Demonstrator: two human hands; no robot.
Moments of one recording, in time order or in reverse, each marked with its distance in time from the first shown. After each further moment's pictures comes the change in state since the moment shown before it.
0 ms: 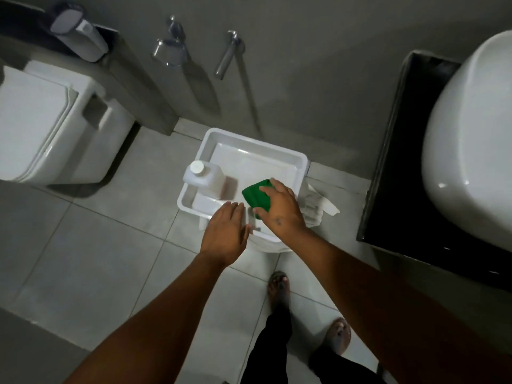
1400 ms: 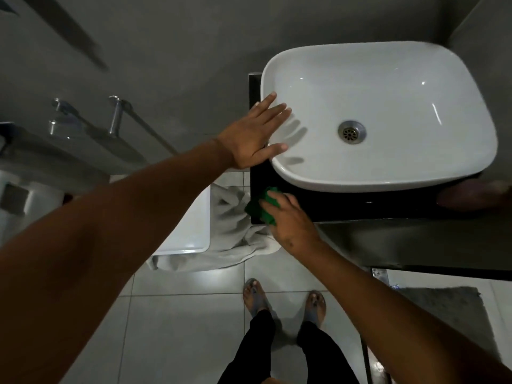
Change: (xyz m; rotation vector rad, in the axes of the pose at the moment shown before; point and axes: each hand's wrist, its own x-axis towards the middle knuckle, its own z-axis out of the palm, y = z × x) left_hand 0.158 0.299 -0.143 0.157 0.002 1.014; right_hand -0.156 0.125 -0.148 -0.192 0.266 -0.002
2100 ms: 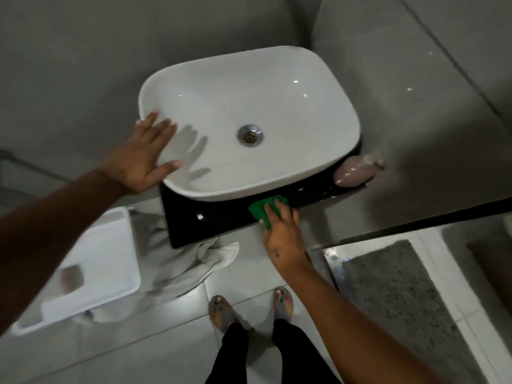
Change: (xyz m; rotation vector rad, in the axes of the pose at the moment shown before) left_hand 0.015 -0.006 0.003 0.071 0.025 -0.009; right_hand -0.088 0.099 -0.031 0.077 0.263 0.542
